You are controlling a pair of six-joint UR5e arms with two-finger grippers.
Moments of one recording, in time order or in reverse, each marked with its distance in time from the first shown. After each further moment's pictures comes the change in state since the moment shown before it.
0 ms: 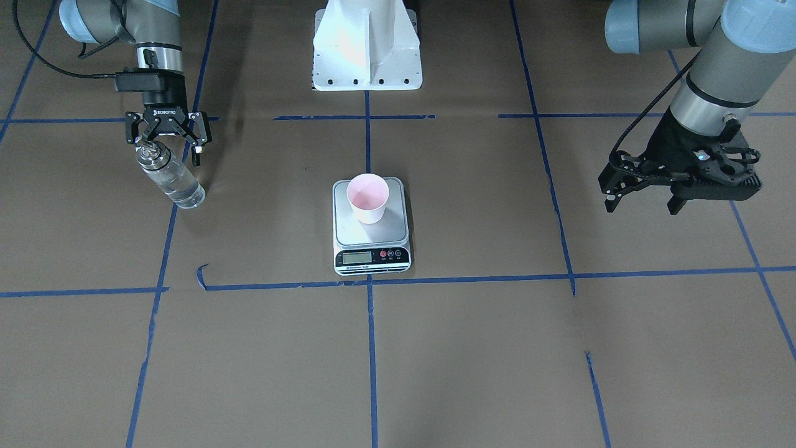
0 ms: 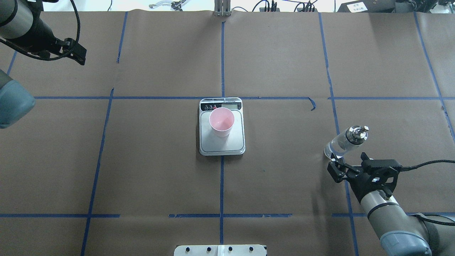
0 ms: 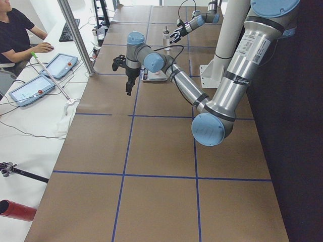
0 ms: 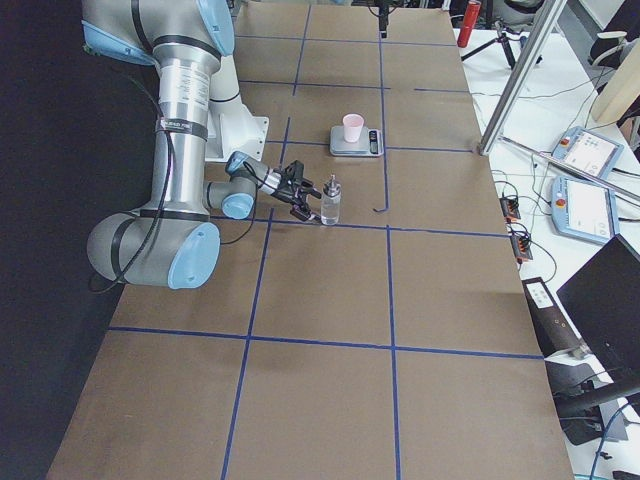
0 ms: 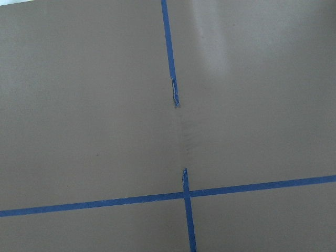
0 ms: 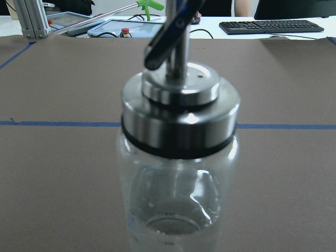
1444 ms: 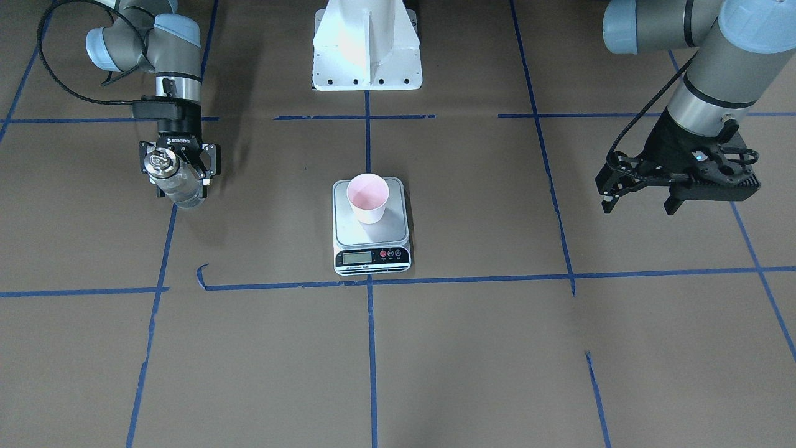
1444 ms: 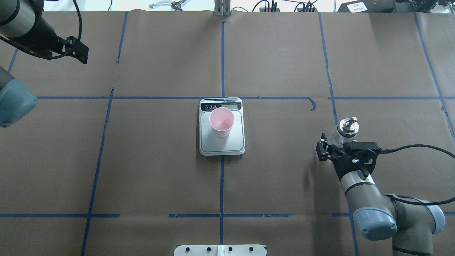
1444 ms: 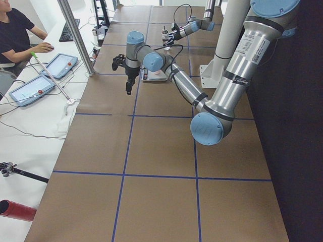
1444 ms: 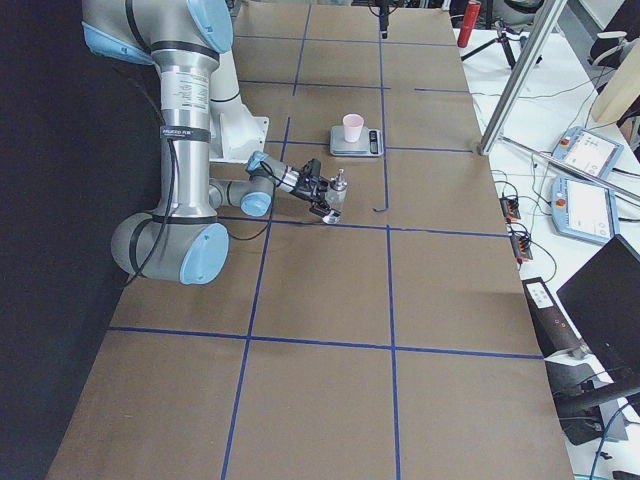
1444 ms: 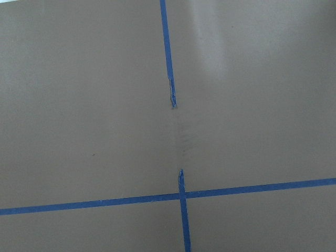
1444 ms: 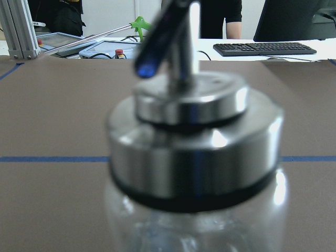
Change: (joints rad) left arm 0.004 -0.012 0.002 0.001 -0.005 -0.040; right arm 0.113 0.159 -0.126 0.001 0.000 -0.065
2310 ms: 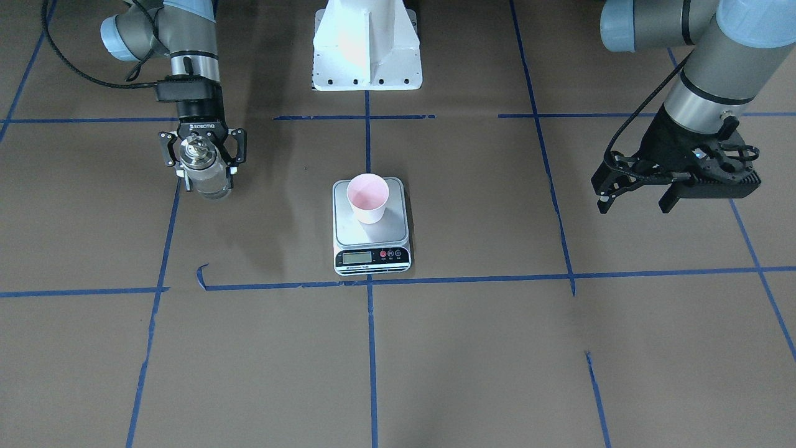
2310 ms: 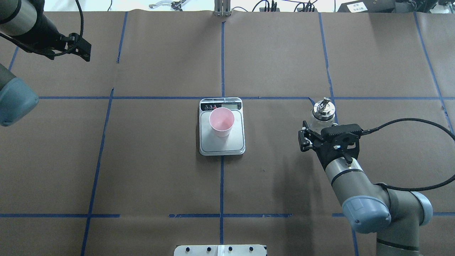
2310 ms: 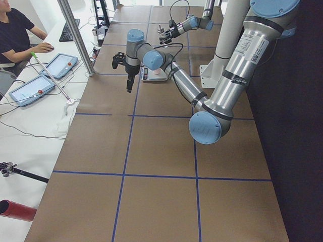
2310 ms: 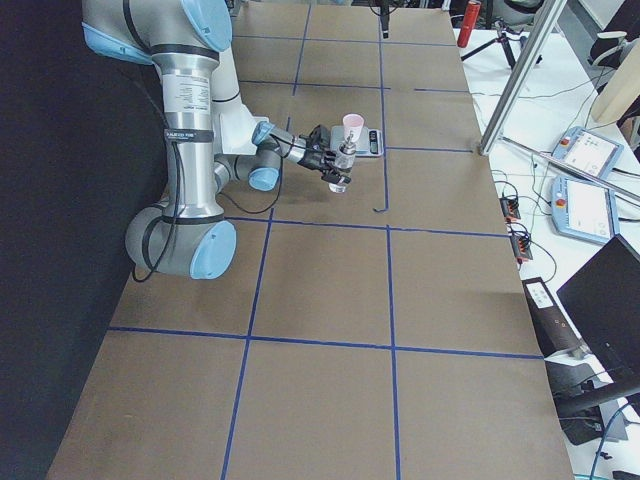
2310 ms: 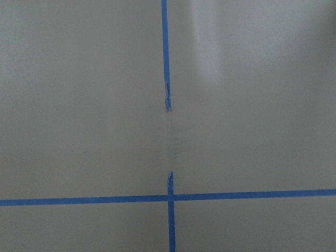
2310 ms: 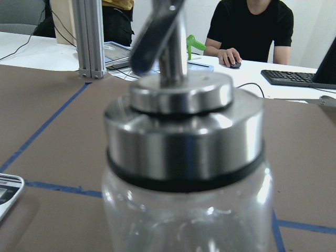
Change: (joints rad) left arm -0.001 -0.007 -0.001 -0.003 -0.006 -0.042; right arm 0.045 0.114 0.114 -0.036 0.053 -0.327
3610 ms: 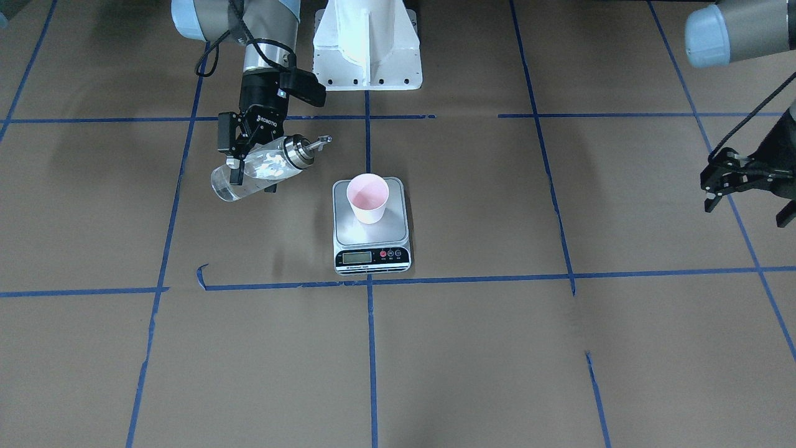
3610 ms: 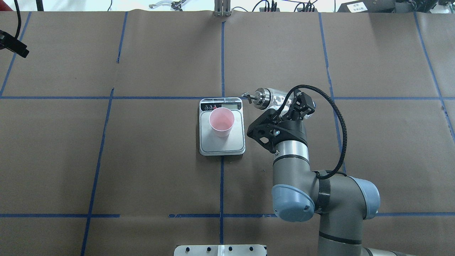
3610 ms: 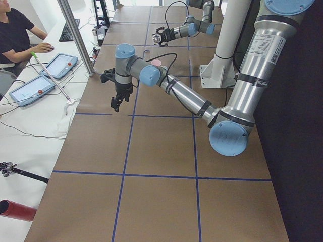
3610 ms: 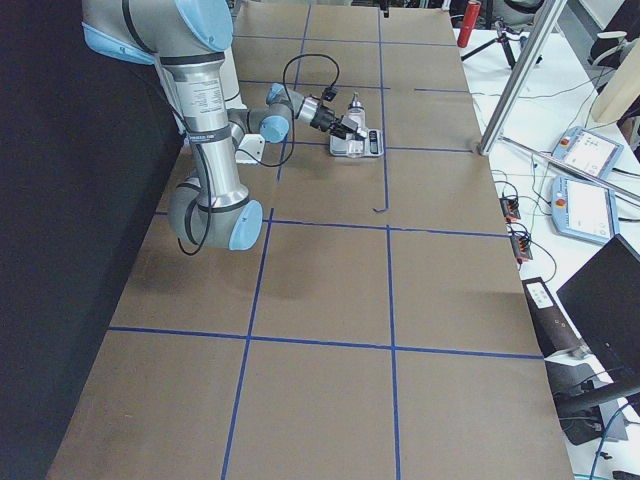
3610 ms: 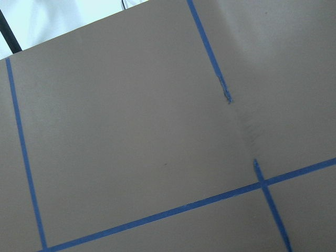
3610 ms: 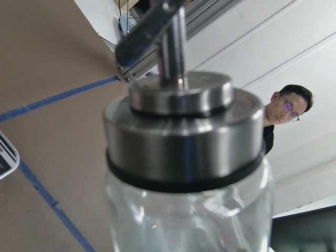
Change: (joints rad) left arm -0.209 0.128 0.080 -0.037 -0.042 0.653; right arm 0.006 0.319 -0.010 -0.587 -0.201 -0.666
